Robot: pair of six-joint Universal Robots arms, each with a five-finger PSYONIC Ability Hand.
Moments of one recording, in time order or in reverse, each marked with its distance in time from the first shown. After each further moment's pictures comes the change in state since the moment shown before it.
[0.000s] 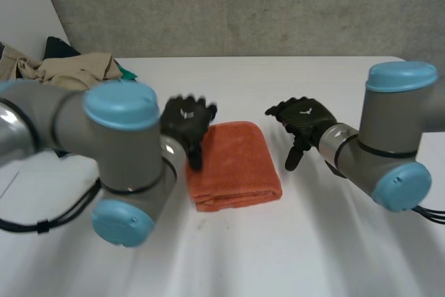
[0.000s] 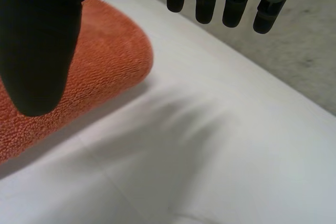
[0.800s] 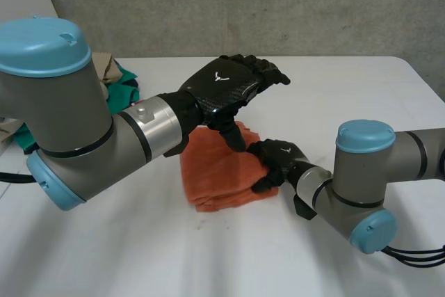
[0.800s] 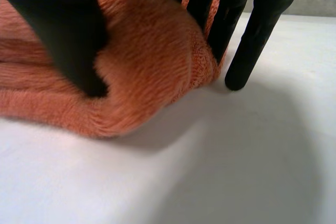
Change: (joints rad) left arm 0.102 0.166 0.009 -0.019 0.683 -0.094; right arm 0.061 0.123 0.169 -0.260 -0.079 0.417; left_hand 0.001 0.000 0.002 0.000 0.004; right_hand 0.488 0.668 0.694 0.777 0.685
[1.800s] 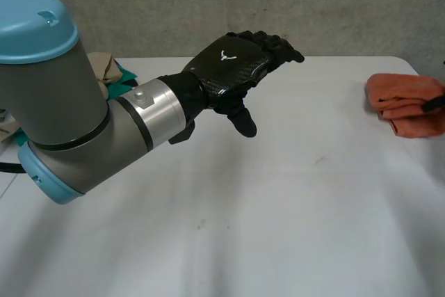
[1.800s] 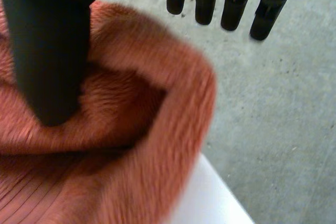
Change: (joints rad) left arm -0.026 0.038 0.045 0.011 -0.001 -0.046; right arm -0.654 0.581 -1.169 0.215 0.172 -0.032; left_hand 0.001 0.000 0.000 0.000 0.000; right_hand -0.470 -0.662 -0.676 -0.732 -0.656
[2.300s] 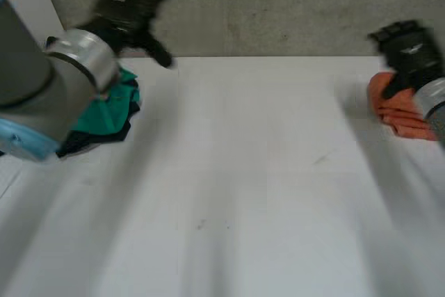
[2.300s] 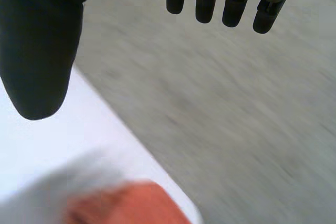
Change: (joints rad) left arm 0.212 0.033 0.041 0.072 -0.371 0.022; right arm 0.236 -0.823 1.134 -0.420 -0.224 -0.583; left_hand 0.001 0.001 0.000 0.000 0.000; right_hand 0.000 -0.007 -0.019 -0.045 -0.030
